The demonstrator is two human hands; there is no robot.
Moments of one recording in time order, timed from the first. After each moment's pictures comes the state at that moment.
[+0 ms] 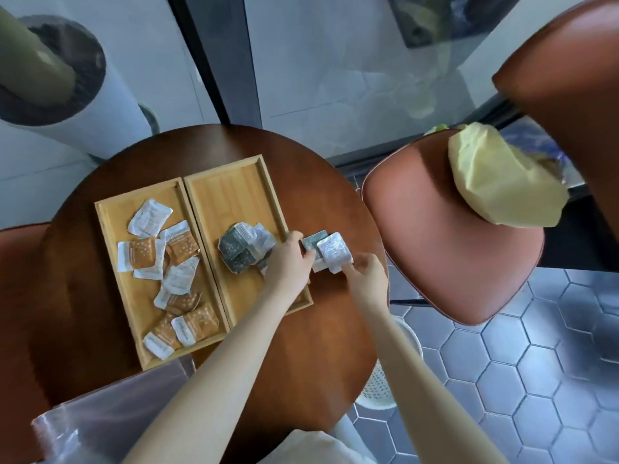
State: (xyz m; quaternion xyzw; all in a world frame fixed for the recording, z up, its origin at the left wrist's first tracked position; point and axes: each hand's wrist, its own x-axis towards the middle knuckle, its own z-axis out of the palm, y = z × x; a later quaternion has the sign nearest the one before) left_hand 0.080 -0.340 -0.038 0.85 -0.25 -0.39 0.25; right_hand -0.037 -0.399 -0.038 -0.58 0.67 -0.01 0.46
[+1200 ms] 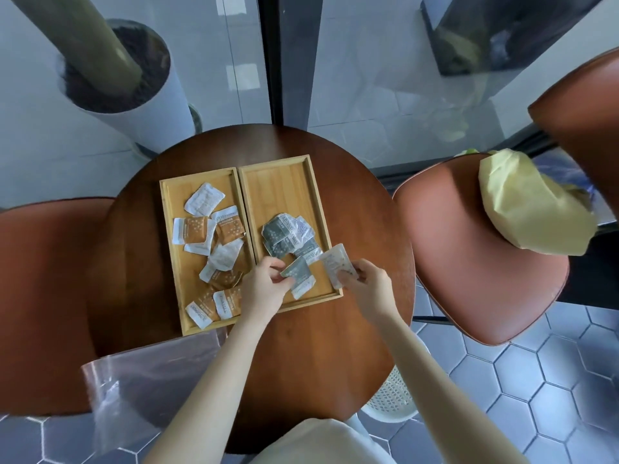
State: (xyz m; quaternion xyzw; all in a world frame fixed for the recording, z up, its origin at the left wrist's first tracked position) left_hand 0.103 -0.232 -0.027 0.87 -0.12 -0.36 0.32; right_hand -0.021 -0.359 -0.010 -0.69 0.52 0.02 0.51
